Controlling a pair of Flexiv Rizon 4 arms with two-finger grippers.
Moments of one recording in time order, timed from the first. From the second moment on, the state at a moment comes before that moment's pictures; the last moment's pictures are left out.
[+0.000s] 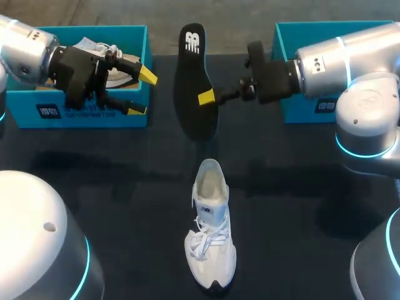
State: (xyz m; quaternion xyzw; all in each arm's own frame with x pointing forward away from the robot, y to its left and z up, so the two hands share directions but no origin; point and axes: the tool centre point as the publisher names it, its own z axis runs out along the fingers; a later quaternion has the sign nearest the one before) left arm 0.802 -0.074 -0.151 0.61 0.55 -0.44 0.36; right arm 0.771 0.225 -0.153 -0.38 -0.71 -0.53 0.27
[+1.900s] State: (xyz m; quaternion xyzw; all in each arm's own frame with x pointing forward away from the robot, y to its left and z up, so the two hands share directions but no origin) left arm 0.753 -0.077 -0.247 0.41 0.78 -0.45 0.14; right arm 0.730 0.198 -0.224 -0.29 -0.74 -0.60 0.11
